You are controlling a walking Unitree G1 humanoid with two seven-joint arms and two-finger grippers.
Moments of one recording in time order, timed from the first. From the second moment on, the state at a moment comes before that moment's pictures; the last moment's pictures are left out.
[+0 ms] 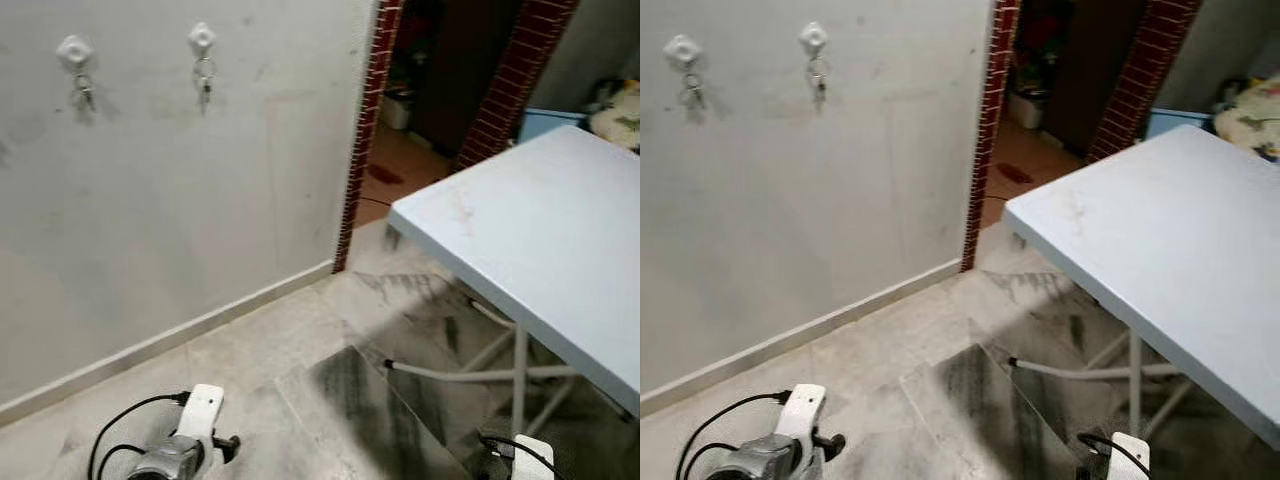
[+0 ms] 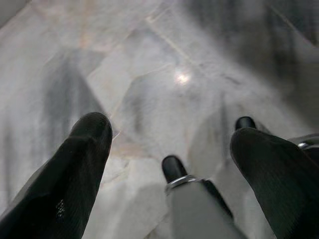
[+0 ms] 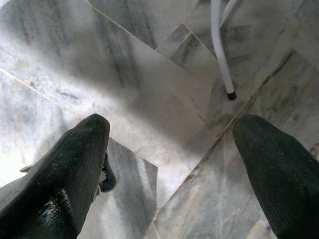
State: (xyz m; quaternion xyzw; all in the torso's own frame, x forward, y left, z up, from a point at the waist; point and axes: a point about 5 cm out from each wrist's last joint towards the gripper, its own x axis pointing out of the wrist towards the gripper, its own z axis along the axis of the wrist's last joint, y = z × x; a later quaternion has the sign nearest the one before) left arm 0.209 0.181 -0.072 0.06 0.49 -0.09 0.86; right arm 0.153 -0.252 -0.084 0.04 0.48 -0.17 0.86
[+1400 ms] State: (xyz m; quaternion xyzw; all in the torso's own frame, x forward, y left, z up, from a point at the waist) left arm 0.199 0.165 -0.080 0.08 0.50 -0.10 0.86; right arm 0.156 -0.221 -0.091 0.04 0.50 -0.13 0.86
